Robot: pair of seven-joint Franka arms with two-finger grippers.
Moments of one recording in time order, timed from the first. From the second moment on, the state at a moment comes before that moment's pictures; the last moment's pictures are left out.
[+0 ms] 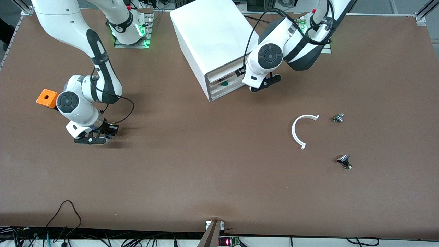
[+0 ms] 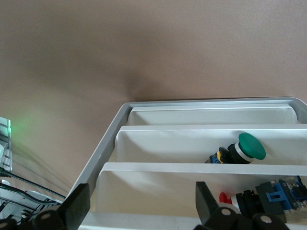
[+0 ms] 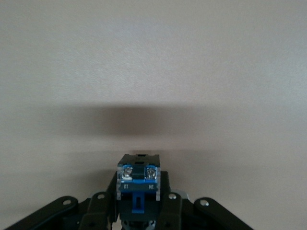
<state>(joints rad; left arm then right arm) -0.13 0.26 -0.60 -1.96 -0.24 1.85 -1.10 0.36 0.51 -0.33 -2.07 0.08 2.58 0.00</state>
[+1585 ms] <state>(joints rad) 0.21 0.25 -0.59 -1.71 0.08 1.68 -0.40 0.38 0.16 -0.31 -1.58 0.08 1.70 -0.01</state>
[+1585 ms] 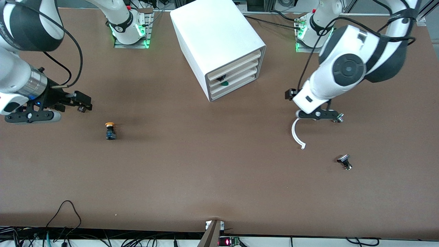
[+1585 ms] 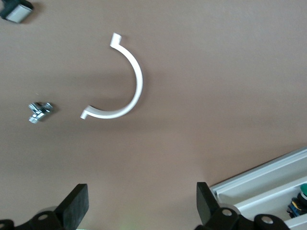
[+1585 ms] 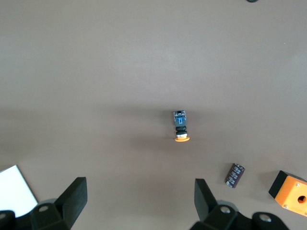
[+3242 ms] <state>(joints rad) -0.04 -0.05 0.01 -1.72 -0.02 1.65 0.01 0.02 0.00 0.08 -1.48 0.00 1.42 0.13</state>
